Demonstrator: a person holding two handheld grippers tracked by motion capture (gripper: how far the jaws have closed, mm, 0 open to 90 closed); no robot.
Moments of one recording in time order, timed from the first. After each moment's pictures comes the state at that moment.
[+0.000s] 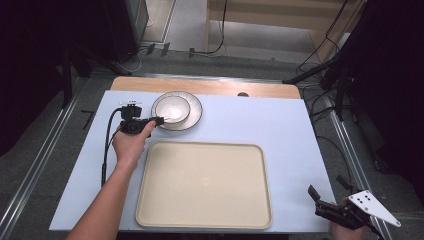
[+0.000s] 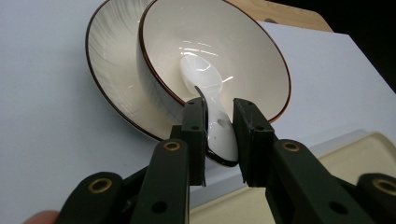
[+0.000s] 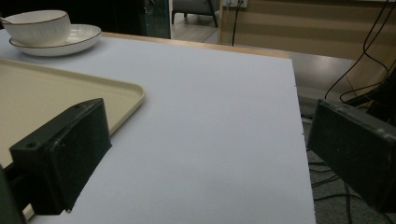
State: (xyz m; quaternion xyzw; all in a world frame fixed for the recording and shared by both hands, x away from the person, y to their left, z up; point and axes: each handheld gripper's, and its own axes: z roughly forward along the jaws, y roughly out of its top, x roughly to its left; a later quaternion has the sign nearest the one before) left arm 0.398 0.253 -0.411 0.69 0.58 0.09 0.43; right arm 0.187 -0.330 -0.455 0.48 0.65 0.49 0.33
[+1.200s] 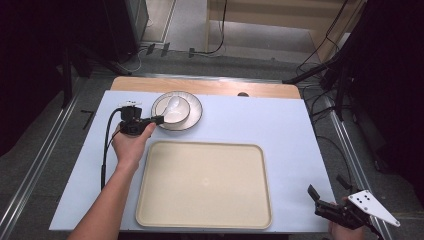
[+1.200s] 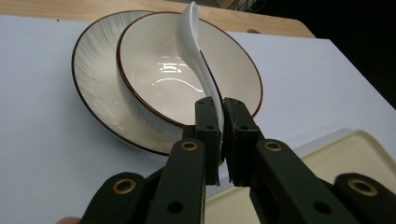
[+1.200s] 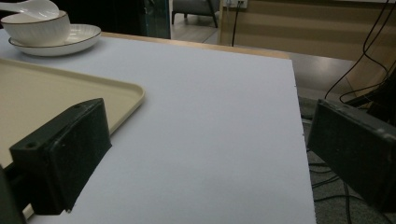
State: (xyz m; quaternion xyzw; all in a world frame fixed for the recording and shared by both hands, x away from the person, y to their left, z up) left arm 0.385 0.249 -0.399 0.69 0.55 0.11 0.46; right arm 0.188 -0.330 -0.456 0.47 0.65 0.49 0.33
